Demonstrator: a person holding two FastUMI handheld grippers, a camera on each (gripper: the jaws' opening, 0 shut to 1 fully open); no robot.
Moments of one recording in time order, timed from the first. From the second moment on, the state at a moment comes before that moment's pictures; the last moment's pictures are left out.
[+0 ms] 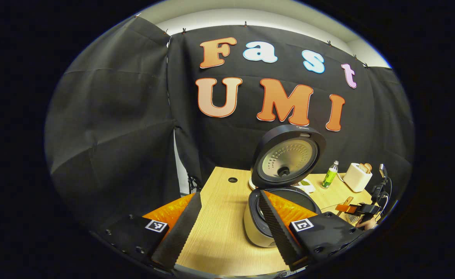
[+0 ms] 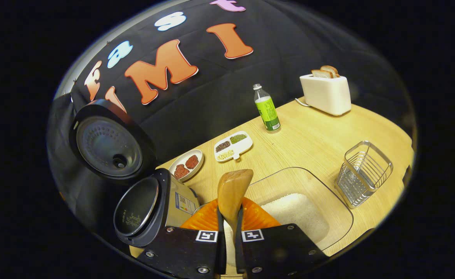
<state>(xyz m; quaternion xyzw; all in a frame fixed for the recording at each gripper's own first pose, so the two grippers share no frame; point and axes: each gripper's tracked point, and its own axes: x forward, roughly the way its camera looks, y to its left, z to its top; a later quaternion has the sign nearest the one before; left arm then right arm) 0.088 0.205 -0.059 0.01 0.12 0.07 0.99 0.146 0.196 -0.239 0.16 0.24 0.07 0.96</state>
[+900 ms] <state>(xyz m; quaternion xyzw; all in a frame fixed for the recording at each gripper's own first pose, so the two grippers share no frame) 0.090 0.185 -0.045 0.00 0.10 0.06 0.99 0.139 0.133 -0.205 0.41 0.22 0.06 0.88</state>
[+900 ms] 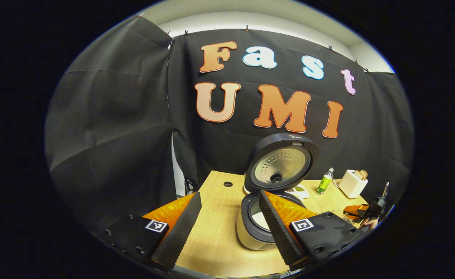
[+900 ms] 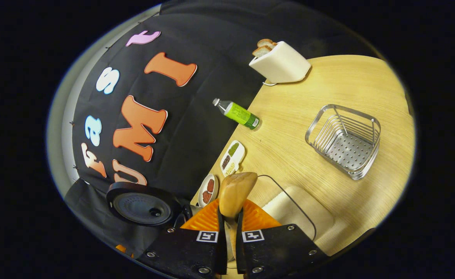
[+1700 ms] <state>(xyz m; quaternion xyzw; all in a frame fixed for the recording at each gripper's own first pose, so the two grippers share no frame) 0.083 0.174 -0.037 0.00 0.08 0.06 0.99 0.134 0.110 -0.108 0.47 0.18 0.04 0.86</state>
